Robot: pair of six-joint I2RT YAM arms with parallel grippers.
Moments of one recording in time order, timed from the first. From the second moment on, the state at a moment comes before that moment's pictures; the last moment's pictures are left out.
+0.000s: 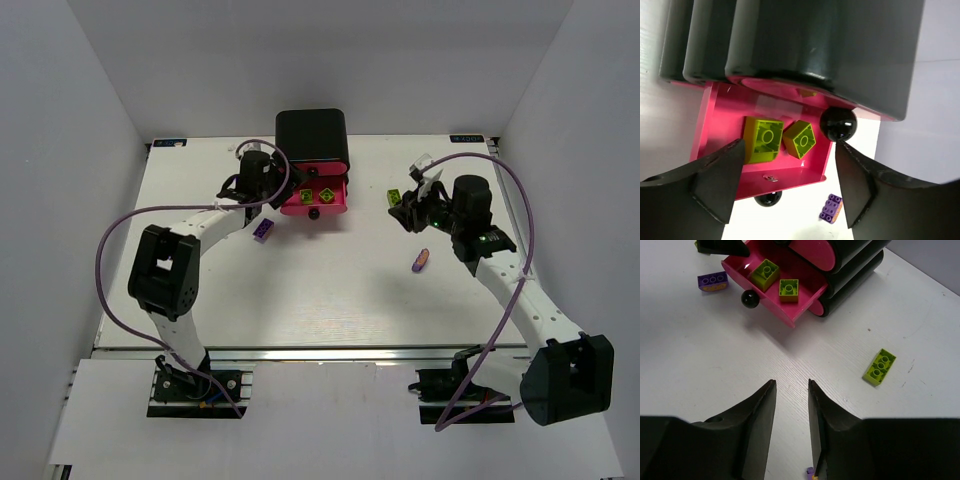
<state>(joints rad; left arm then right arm) -0.36 1.81 1.25 0.07 0.08 -0.99 0.26 1.15 0.89 -0.07 -0.52 -0.21</state>
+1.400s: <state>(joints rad) -0.37 0.85 0.83 -0.13 -0.22 -0.27 0.26 2.25 1.75 -0.46 0.00 -0.17</state>
